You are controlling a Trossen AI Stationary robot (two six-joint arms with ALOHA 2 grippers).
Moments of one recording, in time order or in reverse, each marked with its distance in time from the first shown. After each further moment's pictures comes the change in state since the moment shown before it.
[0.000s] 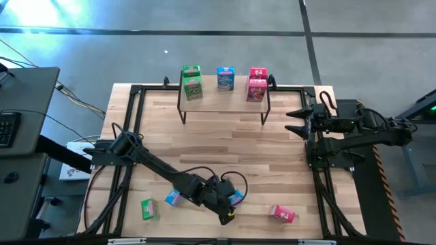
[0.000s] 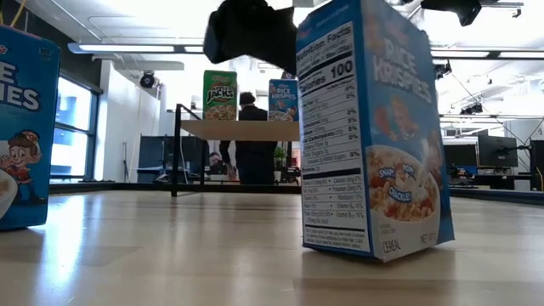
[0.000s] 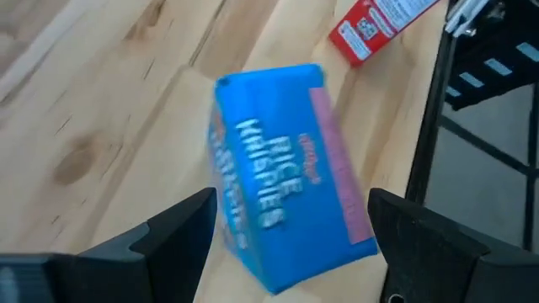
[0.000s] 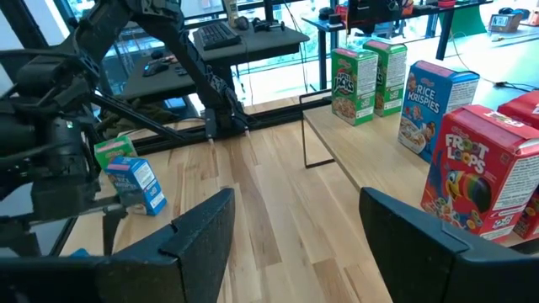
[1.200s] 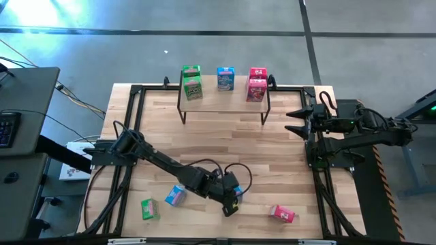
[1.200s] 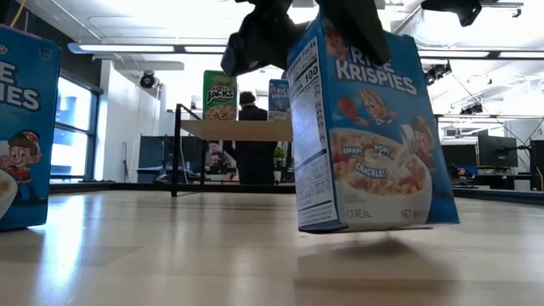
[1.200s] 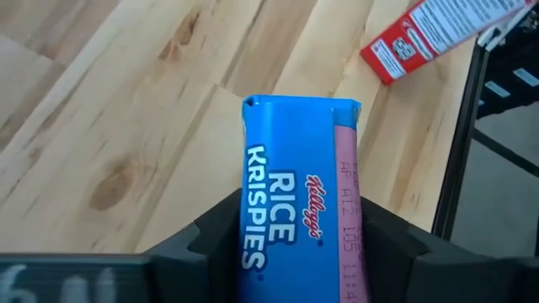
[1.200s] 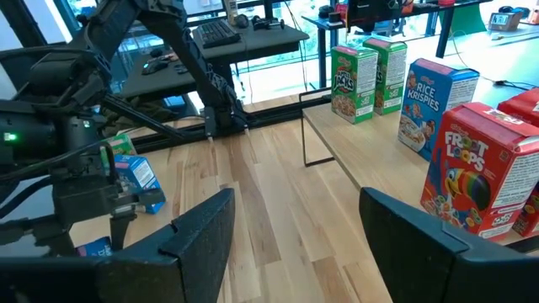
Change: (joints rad) left arm 0.064 0.011 0.015 -0.030 0.033 0.035; right arm 0.000 0.000 0.000 -0.006 0.000 0.000
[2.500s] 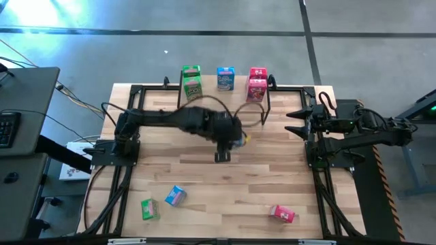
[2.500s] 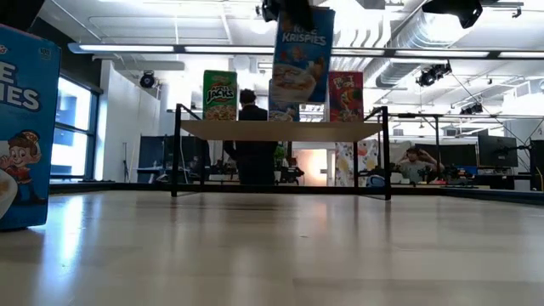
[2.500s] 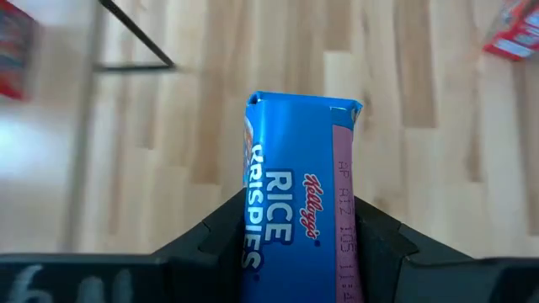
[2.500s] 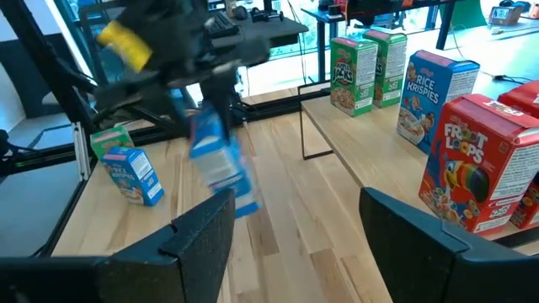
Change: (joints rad) left arm 0.370 -0.087 0.440 -0.609 0.078 0.838; right arm 0.000 0.000 0.000 -0.022 0.000 0.000
